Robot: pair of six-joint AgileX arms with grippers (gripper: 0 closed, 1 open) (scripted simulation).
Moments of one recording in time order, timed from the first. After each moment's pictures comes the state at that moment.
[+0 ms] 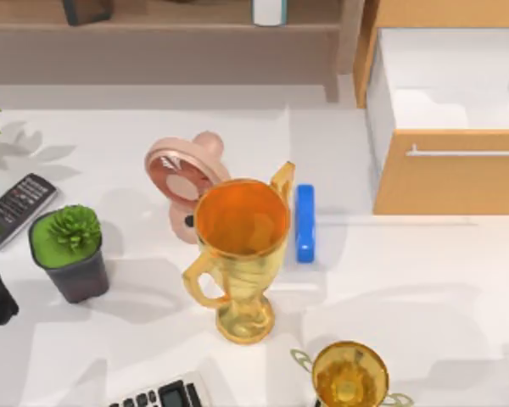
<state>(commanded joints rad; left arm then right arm) 0.00 0.00 0.00 0.00 0.00 0.00 -0.09 1.12 0.54 -0.87 -0.03 -0.09</state>
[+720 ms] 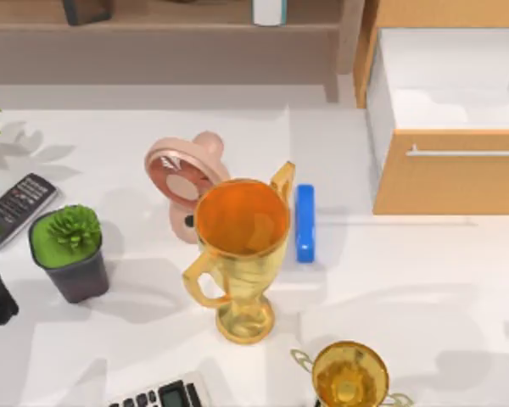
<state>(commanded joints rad) 0.00 0.00 0.00 0.00 0.00 0.00 -0.16 1.12 0.57 -0.84 -0.06 -0.02</state>
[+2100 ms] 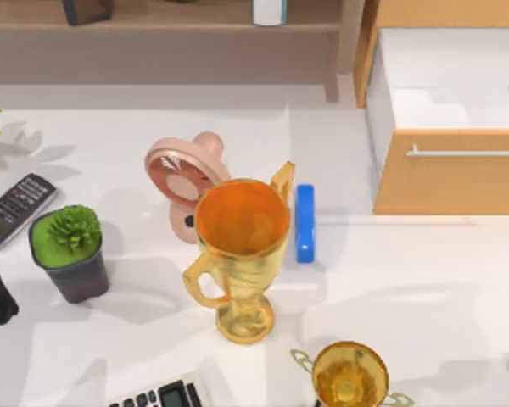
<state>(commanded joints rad) 0.00 0.00 0.00 0.00 0.00 0.00 -0.08 1.14 0.50 -0.83 -0.01 -0.10</state>
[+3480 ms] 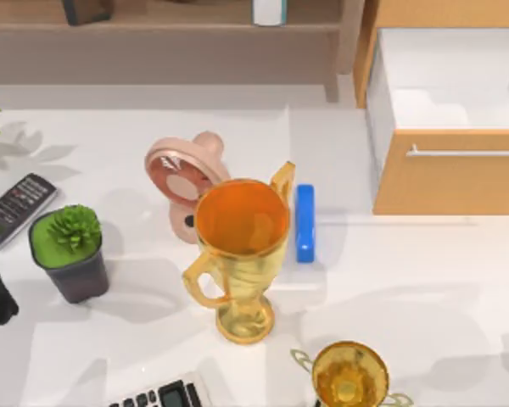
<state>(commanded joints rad) 0.00 0.00 0.00 0.00 0.00 0.00 -0.06 1.14 0.50 -0.80 -0.01 -0.11</state>
